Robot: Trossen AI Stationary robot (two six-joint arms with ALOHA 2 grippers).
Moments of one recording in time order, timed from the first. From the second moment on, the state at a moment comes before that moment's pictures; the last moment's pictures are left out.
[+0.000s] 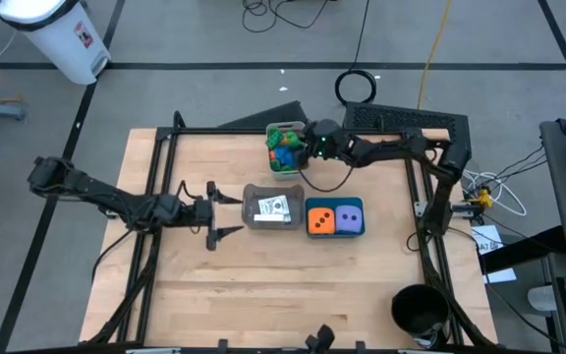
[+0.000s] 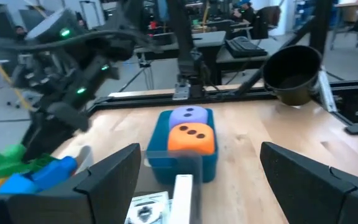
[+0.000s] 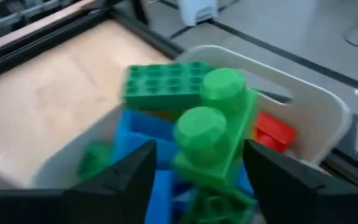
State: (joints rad) left arm -0.24 0.92 0.26 0.60 -0.29 0.08; right arm -0.52 1.83 1.04 0.34 0.02 0.24
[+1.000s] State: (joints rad) left arm -0.21 0.06 0.32 -0.14 -0.37 0.05; right arm -0.29 0.80 0.56 0.04 -0.08 0.02
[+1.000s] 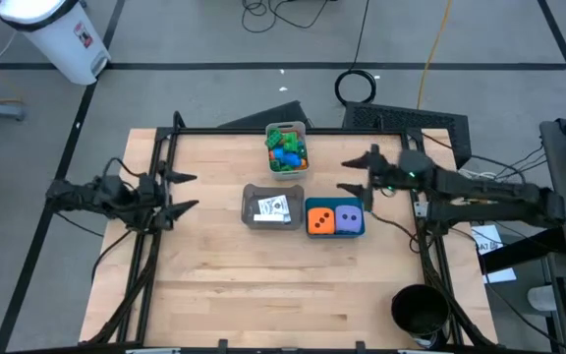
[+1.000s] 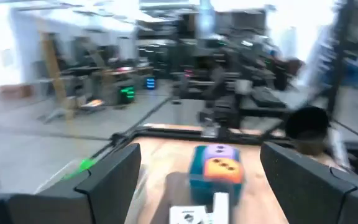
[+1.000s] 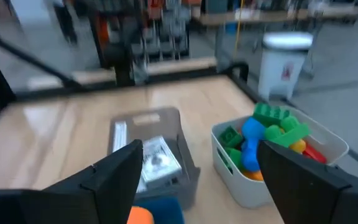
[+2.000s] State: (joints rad) left arm -0.21 0.03 0.03 0.02 -0.57 -0.08; right arm -0.30 0.33 0.02 0.35 0.00 -0.07
